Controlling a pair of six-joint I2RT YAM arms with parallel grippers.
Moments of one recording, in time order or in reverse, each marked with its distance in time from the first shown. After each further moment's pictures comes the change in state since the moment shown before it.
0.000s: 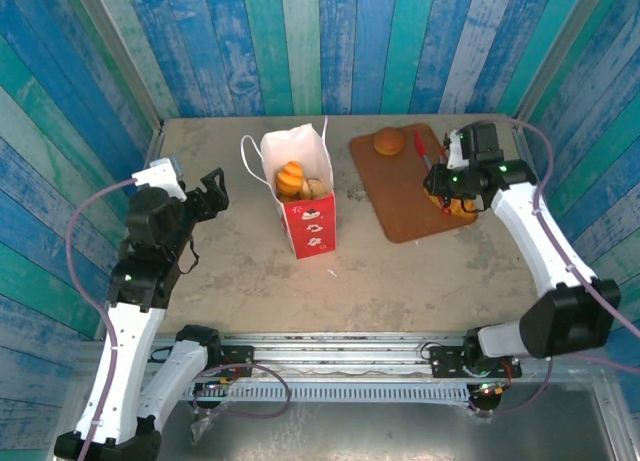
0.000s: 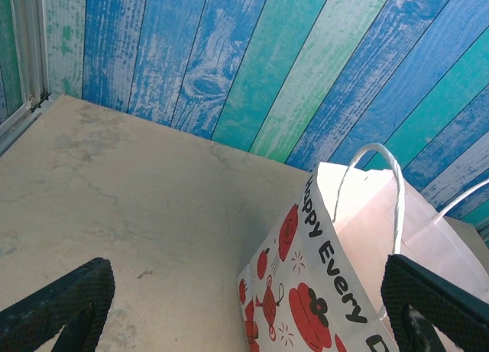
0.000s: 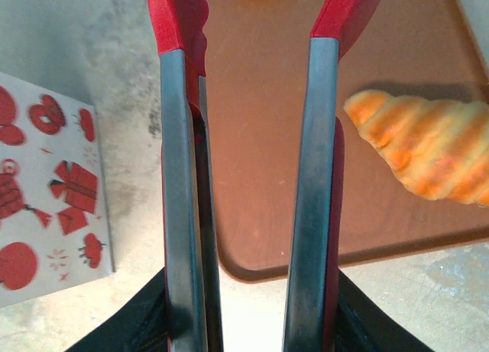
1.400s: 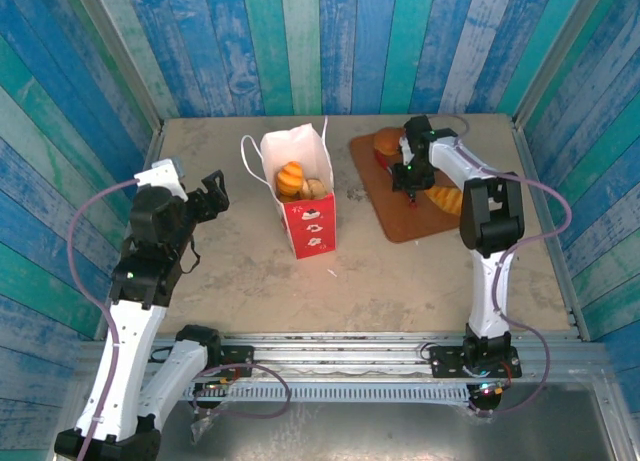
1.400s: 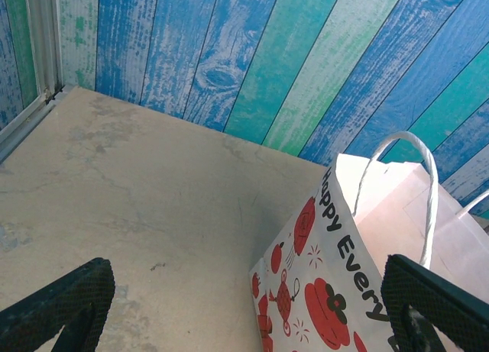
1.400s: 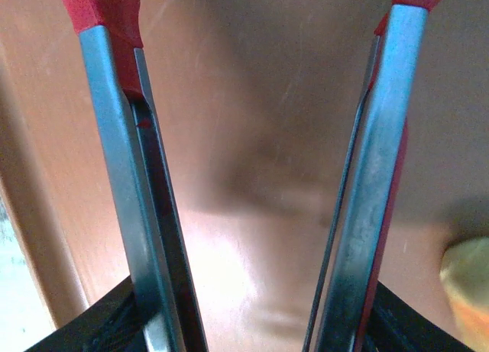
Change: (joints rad) left arm 0.000 0.011 -0.011 -0.011 -0.024 0.007; right arm 0.048 0.784 0.490 -0.067 0.058 -0.130
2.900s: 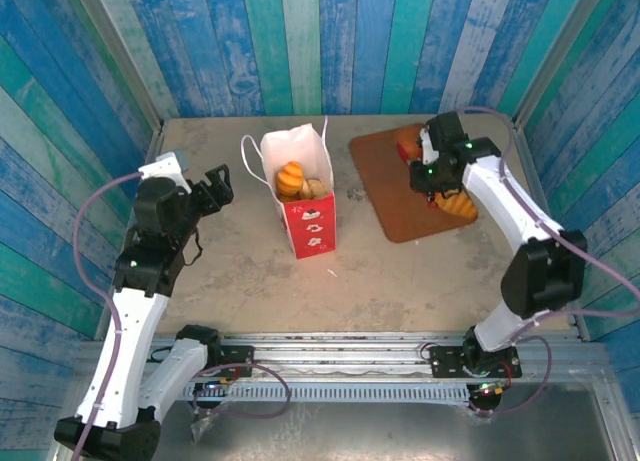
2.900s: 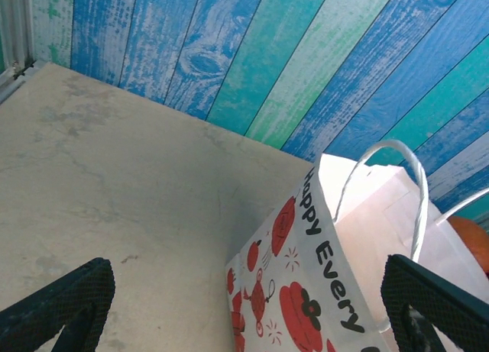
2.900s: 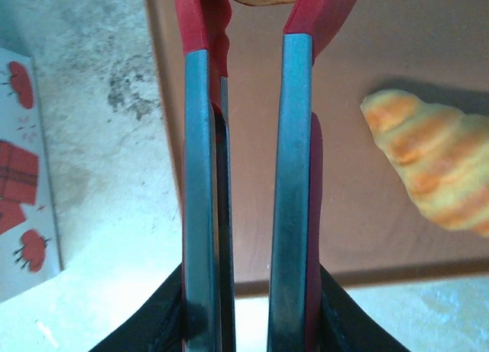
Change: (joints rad) left arm 0.000 0.064 0.027 0.019 0.055 -0.079; right arm 0.051 -0.589 -0.329 -0.027 0.045 0.074
